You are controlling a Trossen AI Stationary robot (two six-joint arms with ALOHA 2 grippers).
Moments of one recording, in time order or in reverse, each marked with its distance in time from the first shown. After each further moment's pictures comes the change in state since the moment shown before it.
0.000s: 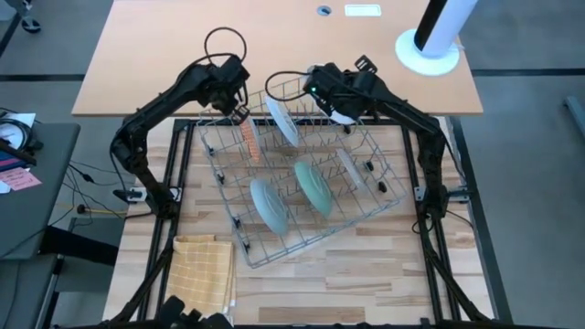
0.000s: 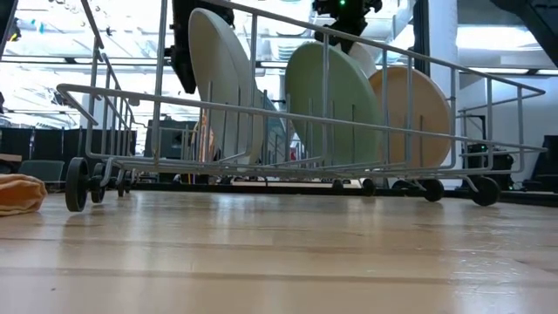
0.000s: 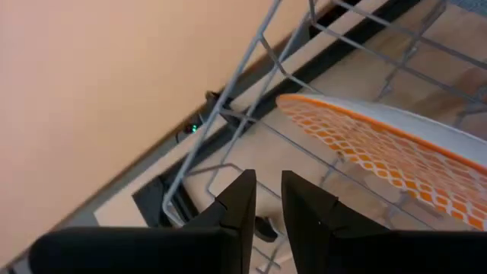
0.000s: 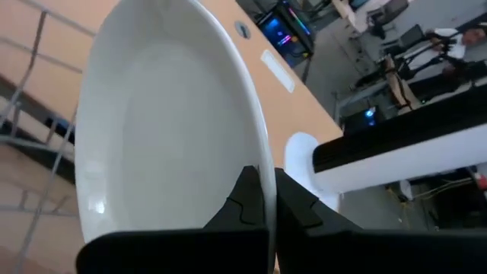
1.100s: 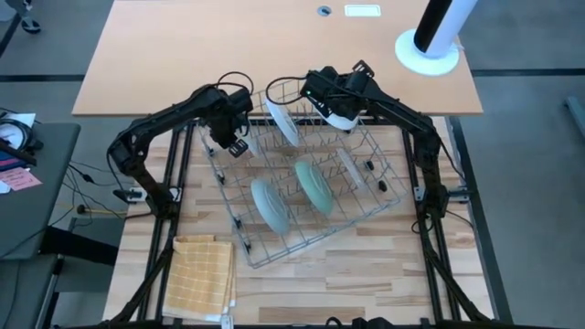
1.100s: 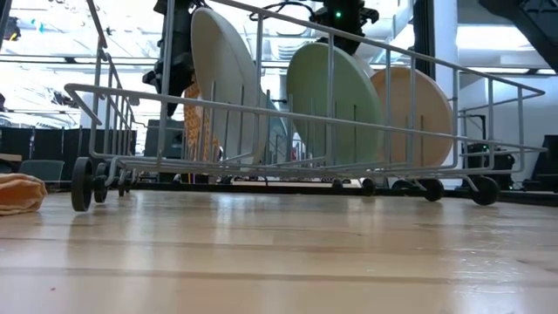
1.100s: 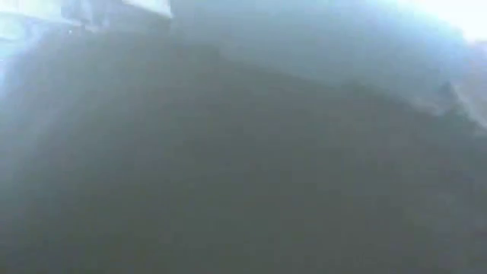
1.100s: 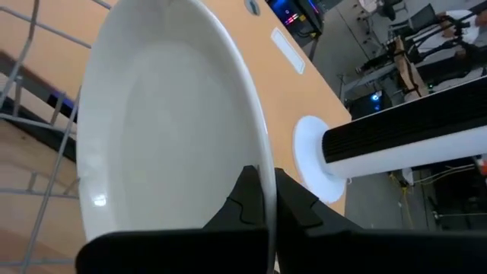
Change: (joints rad) left arm -0.078 -0.034 -0.282 -0.089 0.352 -0.054; right arm -0.013 0.048 -0.003 -0.066 -0.029 0.081
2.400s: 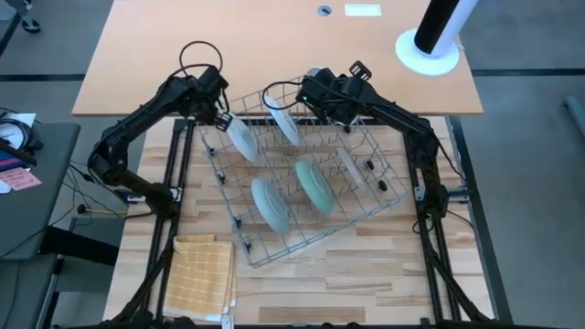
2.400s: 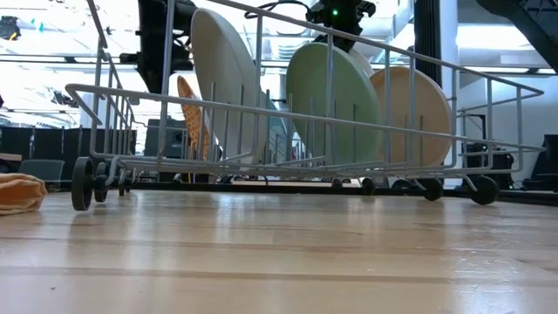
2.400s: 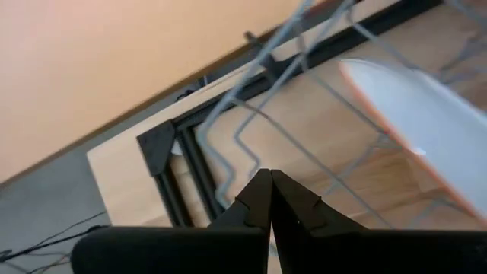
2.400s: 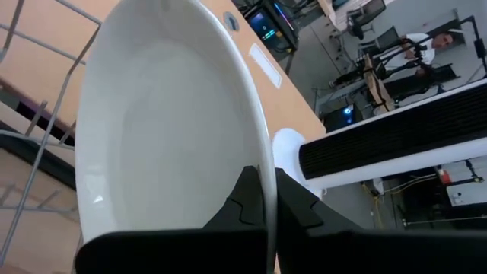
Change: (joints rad) left arm 0.201 -0.182 -0.039 0.188 -0.322 -0.016; right arm 0.034 0.015 0.004 0.021 0.105 -0.027
